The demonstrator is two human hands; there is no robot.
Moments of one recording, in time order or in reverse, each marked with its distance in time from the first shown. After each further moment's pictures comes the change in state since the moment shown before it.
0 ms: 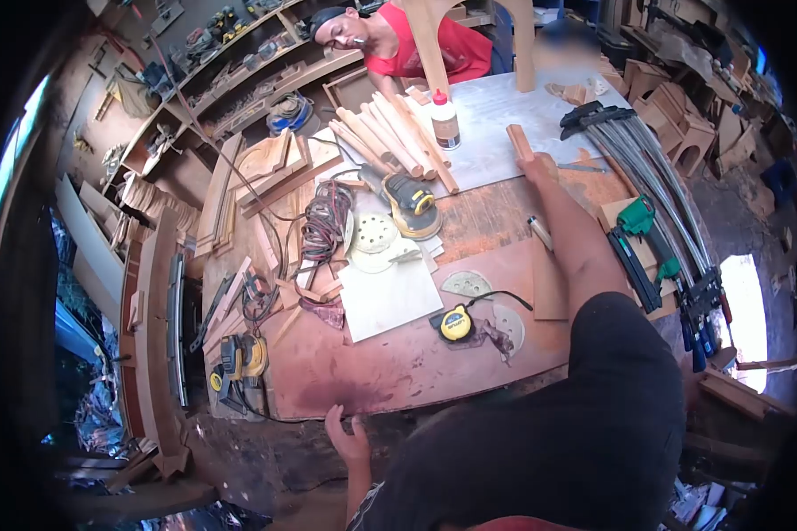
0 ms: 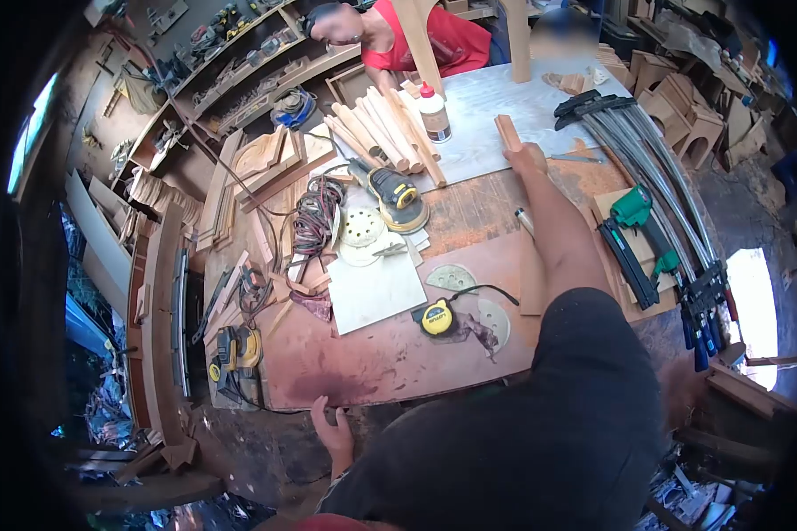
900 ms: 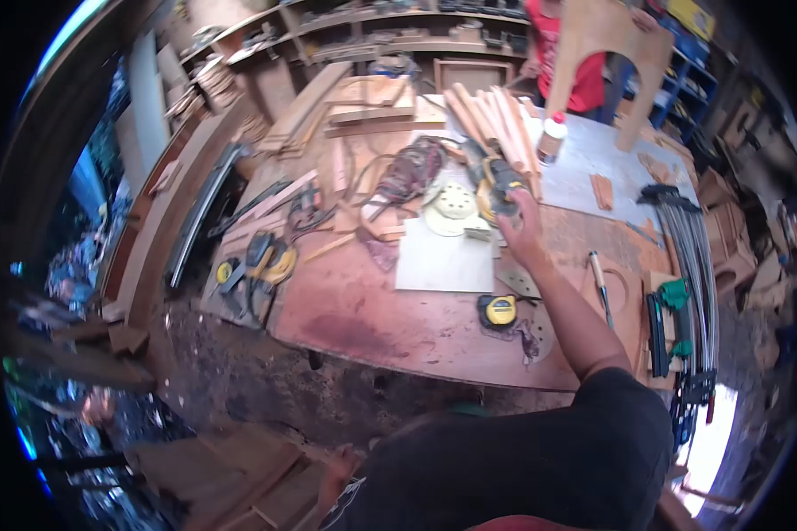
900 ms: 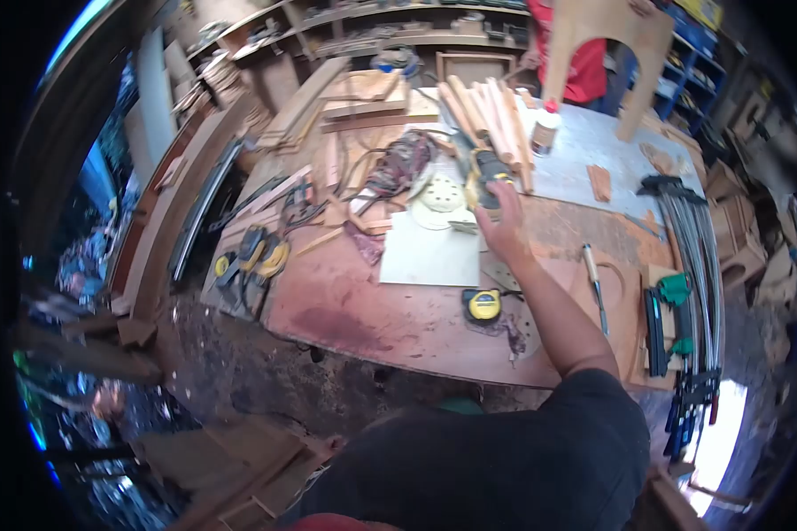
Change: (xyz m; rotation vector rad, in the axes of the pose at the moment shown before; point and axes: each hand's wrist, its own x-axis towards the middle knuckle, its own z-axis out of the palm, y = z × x) left_hand -0.301 -0.221 0.010 -0.328 -0.493 -0.597; right_hand -0.256 -0.112 0.069 0.450 -0.054 -1.066
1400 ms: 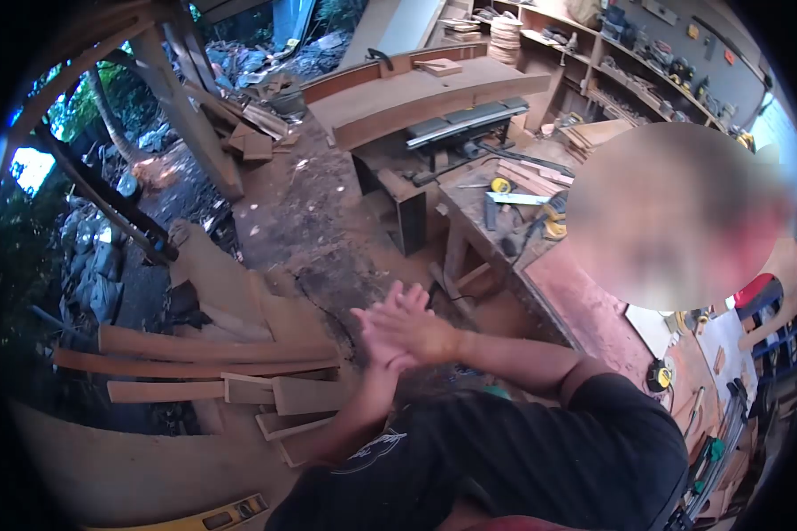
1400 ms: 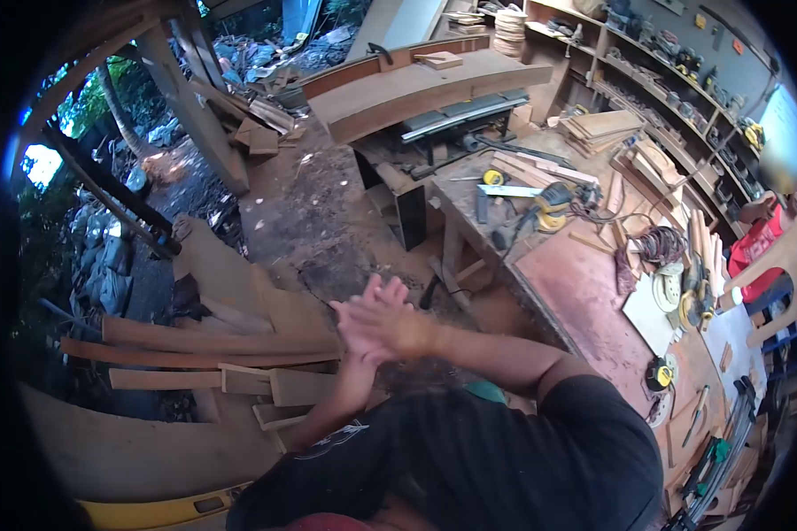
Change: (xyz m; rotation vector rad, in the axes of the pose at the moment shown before) left_hand -0.080 0.104 -0.245 -1.688 0.378 0.766; right_hand -0.280 -0.558 0.321 0.757 -0.992 -1.141
